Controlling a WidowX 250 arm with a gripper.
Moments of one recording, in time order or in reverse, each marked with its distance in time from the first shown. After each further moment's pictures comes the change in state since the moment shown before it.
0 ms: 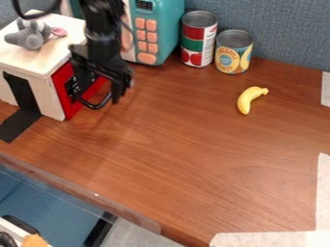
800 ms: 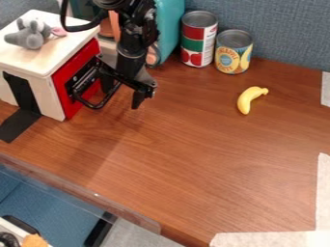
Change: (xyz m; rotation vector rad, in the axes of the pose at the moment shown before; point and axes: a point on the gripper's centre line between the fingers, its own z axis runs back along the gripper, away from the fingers) arm 0.033 -0.020 -0.031 0.096 -0.037 -0.001
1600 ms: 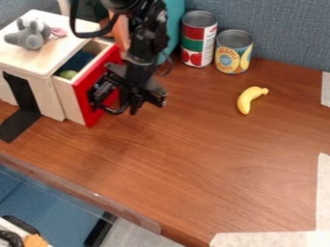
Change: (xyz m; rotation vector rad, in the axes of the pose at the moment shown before) arm -0.021 -0.044 0.020 -0.094 0.091 -0.042
